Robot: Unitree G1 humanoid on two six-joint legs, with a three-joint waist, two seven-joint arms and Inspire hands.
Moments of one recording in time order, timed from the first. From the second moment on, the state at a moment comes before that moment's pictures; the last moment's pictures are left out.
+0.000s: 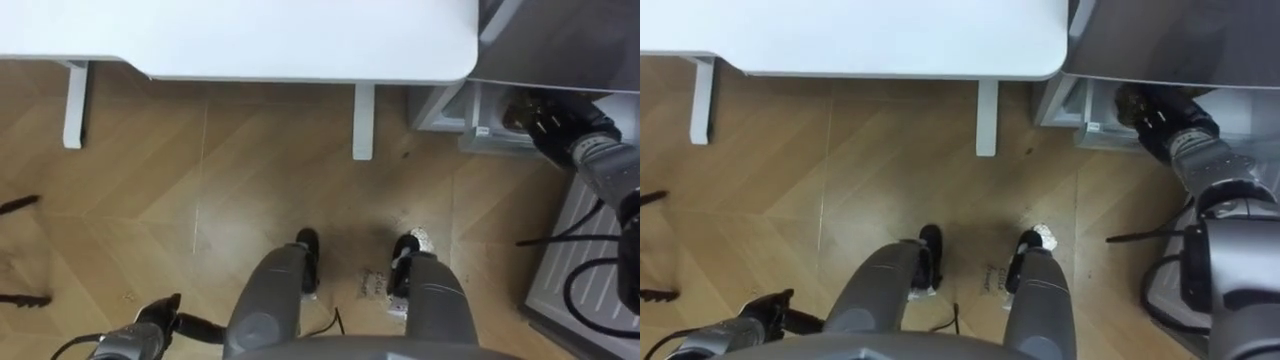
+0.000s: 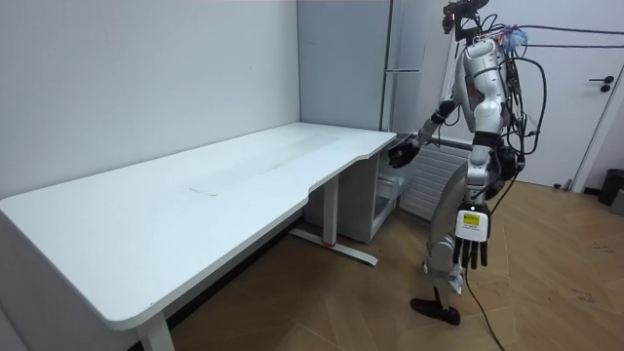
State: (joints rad) left arm 0.04 0.33 -0.18 1.12 -0.08 0.16 -0.07; right arm -0.60 -0.54 -0.04 1.32 1.22 0.21 0.05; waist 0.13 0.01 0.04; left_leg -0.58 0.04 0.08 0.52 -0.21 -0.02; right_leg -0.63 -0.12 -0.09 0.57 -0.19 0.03
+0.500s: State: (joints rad) left arm 0.04 0.34 -0.20 1.12 -0.08 0.18 -0.08; right arm -0.60 -0.56 0.02 1.33 1.20 0.23 0.07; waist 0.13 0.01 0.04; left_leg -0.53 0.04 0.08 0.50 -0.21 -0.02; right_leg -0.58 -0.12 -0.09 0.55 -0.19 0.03
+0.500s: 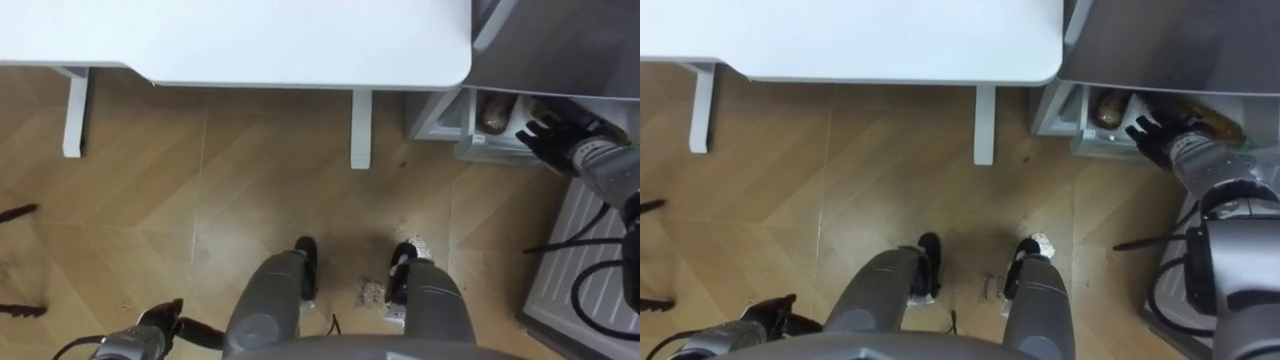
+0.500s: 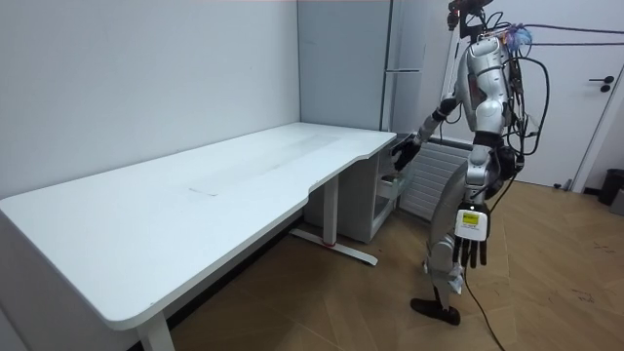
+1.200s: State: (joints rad) left arm 0.10 0.31 -0.16 1.10 -0.13 0.11 -0.03; right arm -0.13 -0.39 0.02 1.12 1.13 0.15 0.11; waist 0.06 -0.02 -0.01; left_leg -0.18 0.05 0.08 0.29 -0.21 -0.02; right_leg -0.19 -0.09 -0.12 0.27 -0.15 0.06
